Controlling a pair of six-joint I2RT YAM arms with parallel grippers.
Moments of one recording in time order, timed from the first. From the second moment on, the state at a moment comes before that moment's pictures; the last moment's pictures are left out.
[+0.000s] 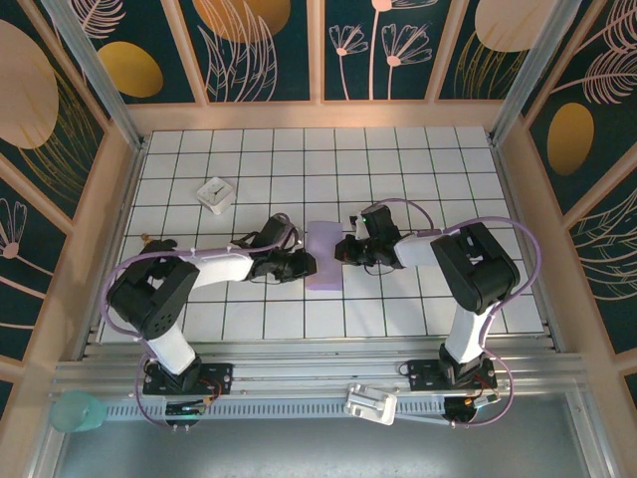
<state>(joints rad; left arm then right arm) -0.66 1.69 0.80 -0.04 0.41 -0.86 0.52 1.82 0.78 0.15 -0.48 0.66</state>
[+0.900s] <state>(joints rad) -0.66 1.62 0.73 -0.02 0.45 -0.83 0.52 1.82 0.78 0.15 -0.48 0.65</state>
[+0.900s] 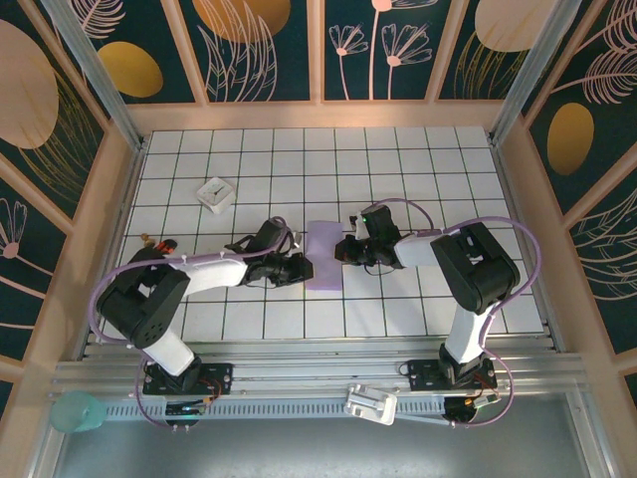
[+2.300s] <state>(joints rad) -0.62 1.78 0.85 -0.05 0.44 -0.82 0.52 1.81 0.78 0.16 -0.48 0.65</state>
